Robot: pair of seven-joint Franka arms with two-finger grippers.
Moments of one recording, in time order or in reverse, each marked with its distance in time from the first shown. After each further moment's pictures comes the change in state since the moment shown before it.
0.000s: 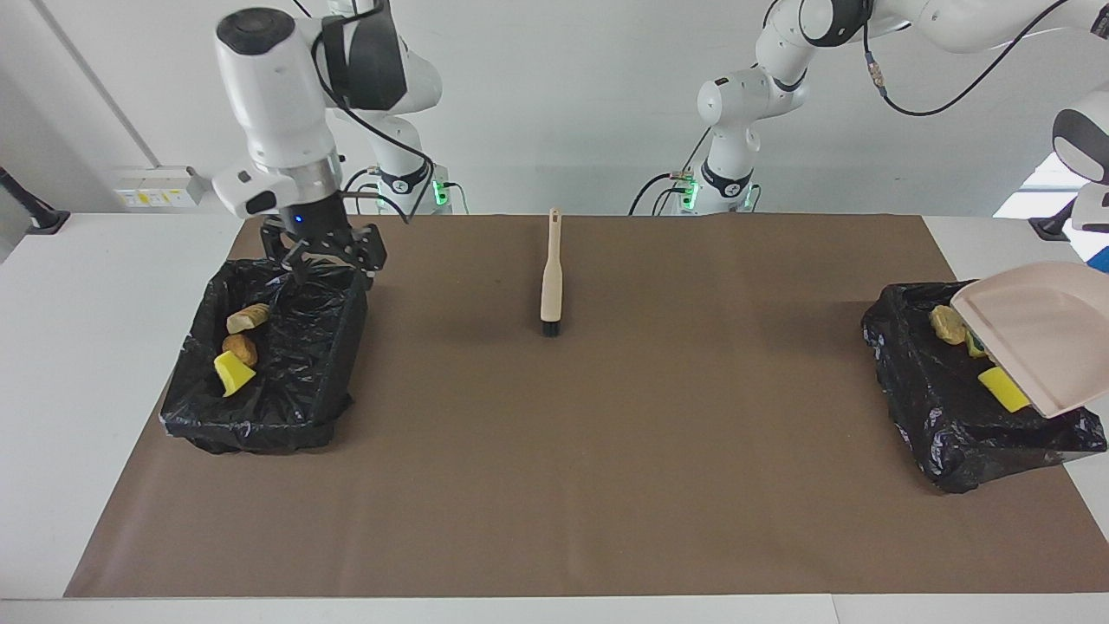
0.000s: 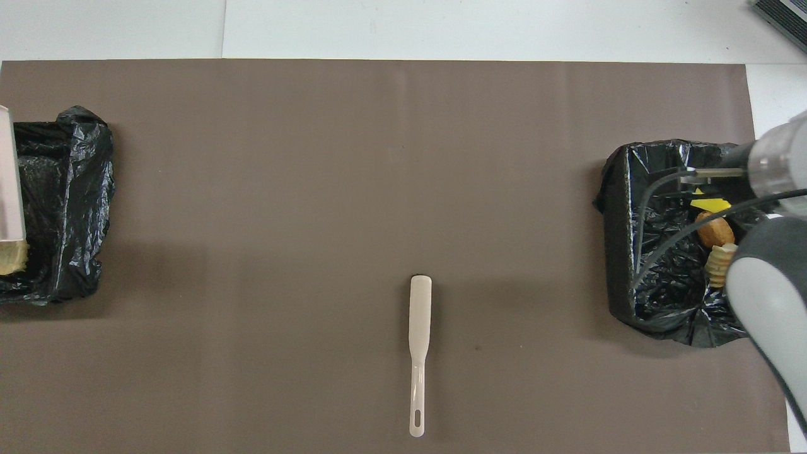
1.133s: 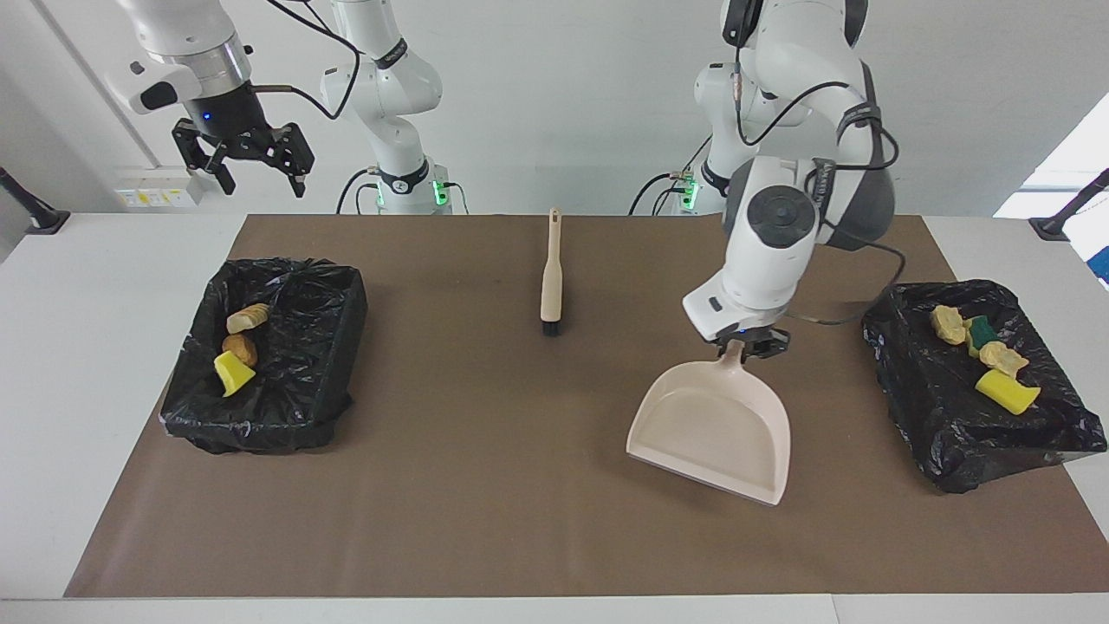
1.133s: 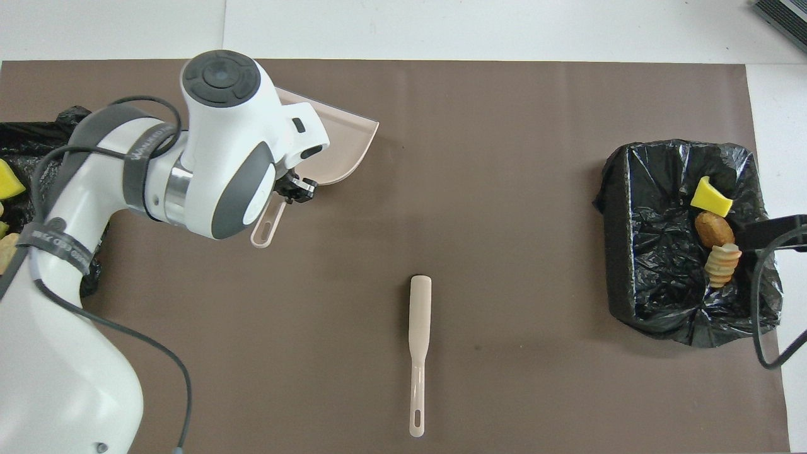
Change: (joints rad) left arm -0.662 0.115 -0.013 -0.097 -0.565 0.007 -1.656; right arm -0.082 -0.078 0.015 0.104 0.035 -0.289 -0.114
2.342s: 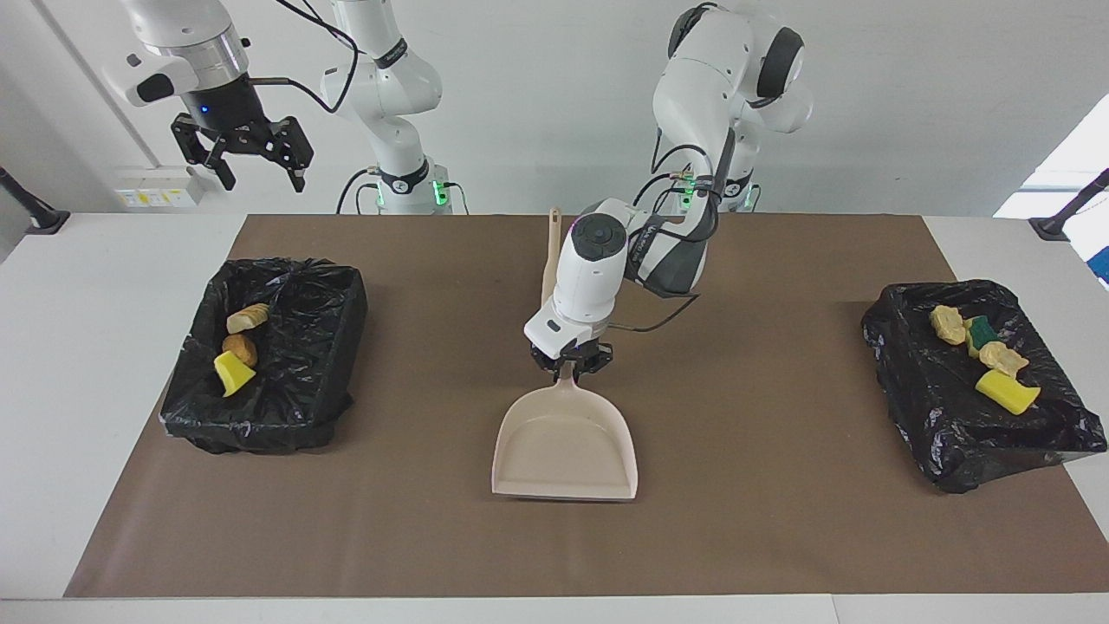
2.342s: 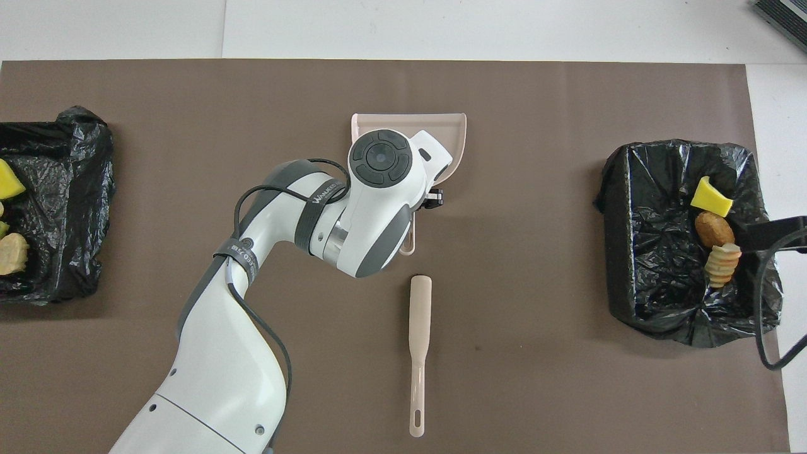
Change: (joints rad) left arm -0.221 0.182 0.011 0.055 -0.135 0.338 -0.419; right arm -0.001 -0.002 -0.005 -0.005 0.002 0.000 0.000
